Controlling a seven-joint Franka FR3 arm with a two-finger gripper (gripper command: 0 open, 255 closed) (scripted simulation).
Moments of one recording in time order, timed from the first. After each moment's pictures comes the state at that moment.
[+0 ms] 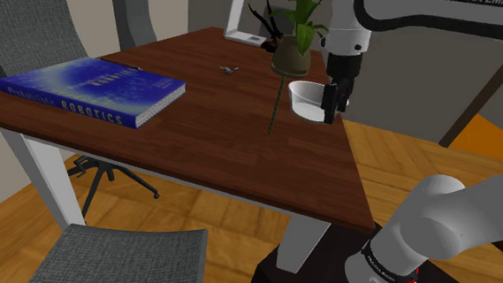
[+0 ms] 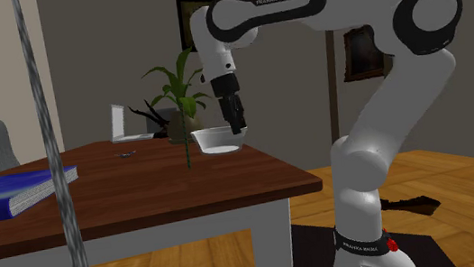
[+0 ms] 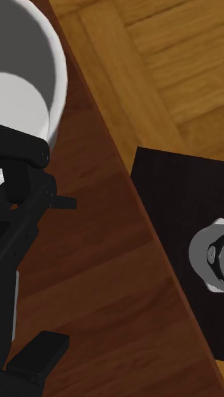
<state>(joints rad) 0.01 -0.63 0.09 -2.22 -0.04 1.39 -0.06</state>
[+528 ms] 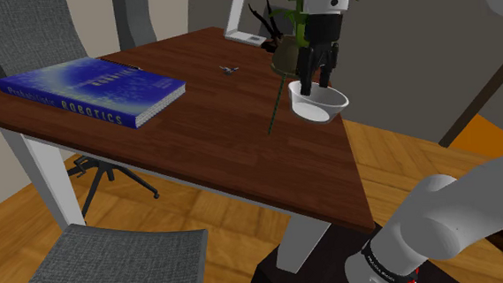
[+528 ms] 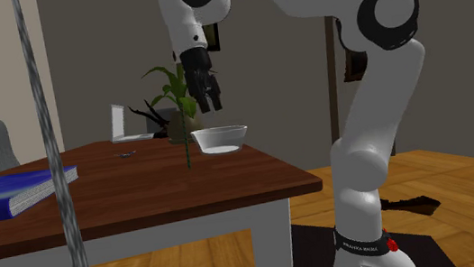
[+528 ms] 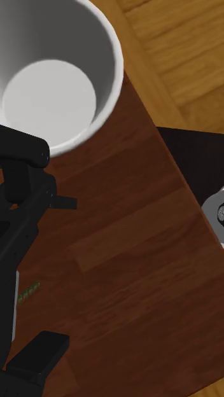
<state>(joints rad) 0.02 -0.40 0.17 -1.86 0.05 1.25 0.10</state>
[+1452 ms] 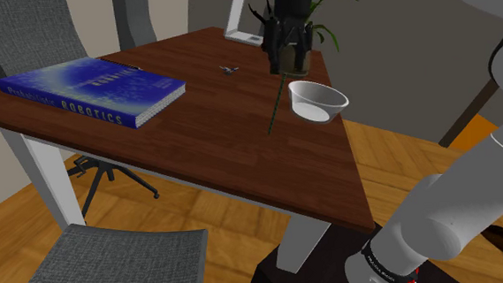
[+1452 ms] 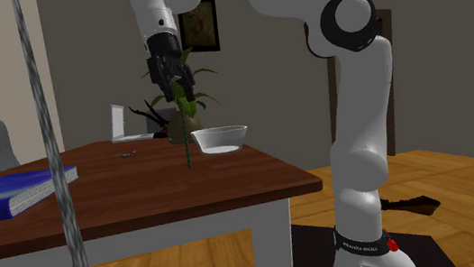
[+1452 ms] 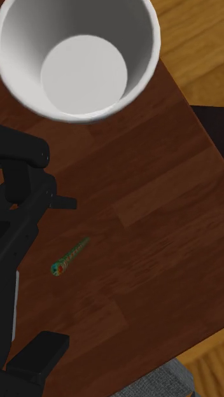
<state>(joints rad) 0.03 -0.15 0.24 -1.54 0.10 1.17 0.27</state>
